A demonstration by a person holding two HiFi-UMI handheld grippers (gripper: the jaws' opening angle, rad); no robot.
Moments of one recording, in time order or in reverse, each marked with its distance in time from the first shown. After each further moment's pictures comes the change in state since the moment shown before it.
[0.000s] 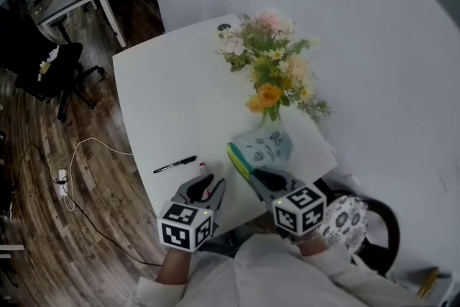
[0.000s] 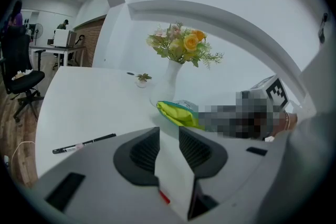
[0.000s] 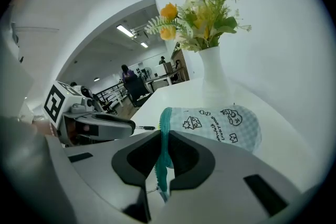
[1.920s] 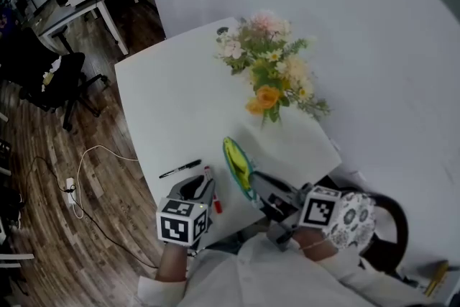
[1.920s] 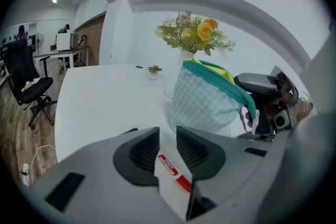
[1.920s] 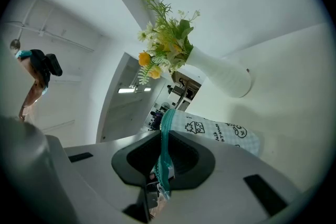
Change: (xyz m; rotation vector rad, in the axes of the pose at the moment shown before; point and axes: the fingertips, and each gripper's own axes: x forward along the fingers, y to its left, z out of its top) left arm -0.008 0.041 -0.012 0.031 0.119 0.109; right arm -0.030 0.046 0.058 0.630 -0.317 0.454
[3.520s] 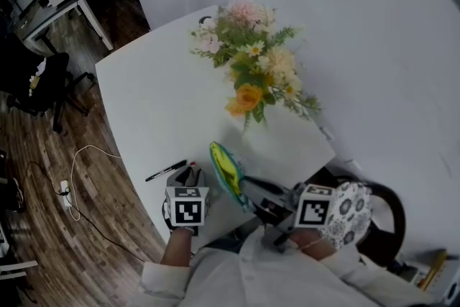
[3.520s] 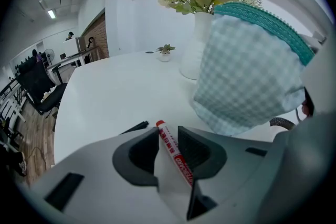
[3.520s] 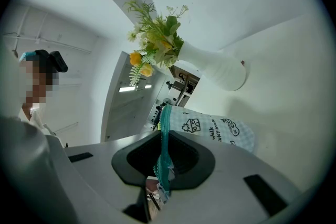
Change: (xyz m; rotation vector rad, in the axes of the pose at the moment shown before) left arm 0.067 0.038 -0.029 0.044 0.172 0.221; right arm -0.008 -0.018 -0.007 0.046 0.058 0.023
